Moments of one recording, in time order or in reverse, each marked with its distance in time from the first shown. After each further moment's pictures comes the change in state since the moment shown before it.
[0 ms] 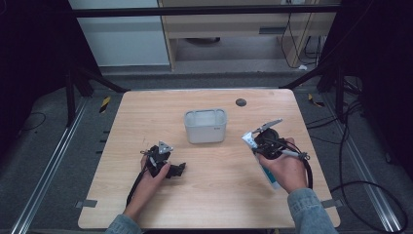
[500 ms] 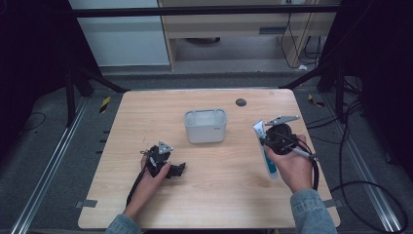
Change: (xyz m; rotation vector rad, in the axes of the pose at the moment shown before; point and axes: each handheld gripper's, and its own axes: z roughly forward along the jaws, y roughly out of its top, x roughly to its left) left arm 0.000 0.000 0.000 0.001 0.000 0.000; right arm -0.016 -0.003 -0.019 -0.151 -0.066 0.099
